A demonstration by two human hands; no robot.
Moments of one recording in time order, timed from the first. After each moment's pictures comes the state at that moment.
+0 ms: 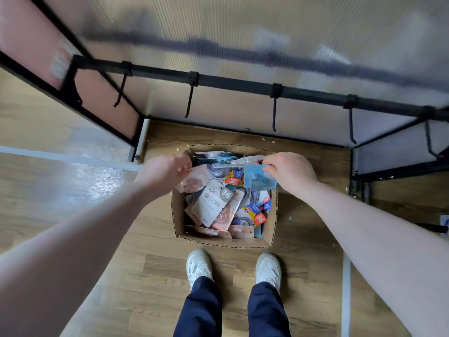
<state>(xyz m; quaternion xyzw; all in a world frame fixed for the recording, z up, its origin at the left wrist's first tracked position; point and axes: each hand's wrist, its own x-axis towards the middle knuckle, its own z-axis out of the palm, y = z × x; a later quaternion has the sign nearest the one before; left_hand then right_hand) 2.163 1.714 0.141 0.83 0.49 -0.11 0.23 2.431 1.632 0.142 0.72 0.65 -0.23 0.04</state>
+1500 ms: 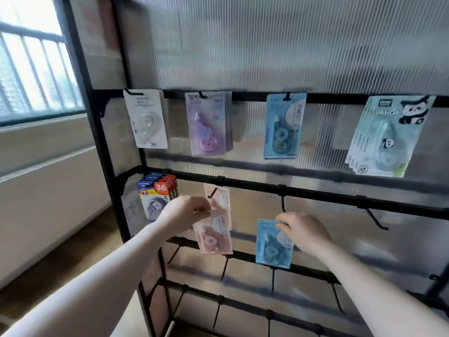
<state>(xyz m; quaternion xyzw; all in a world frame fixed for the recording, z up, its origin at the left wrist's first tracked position) 2.169 1.759 0.672 0.85 0.48 0.21 0.04 2.445 1.671 0.655 0.68 0.72 0.01 -0.14</state>
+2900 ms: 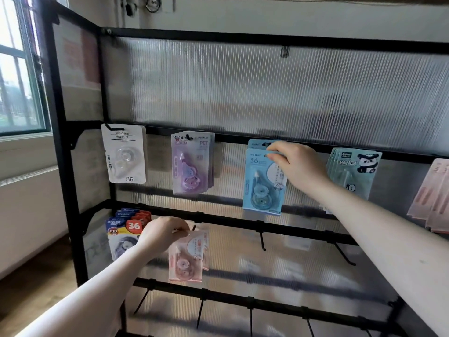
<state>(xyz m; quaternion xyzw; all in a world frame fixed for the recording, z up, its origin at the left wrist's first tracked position) 2.168 1.822 0.680 0.86 0.45 0.26 0.01 2.438 1.690 0.854 0.60 0.69 0.23 -0.34</state>
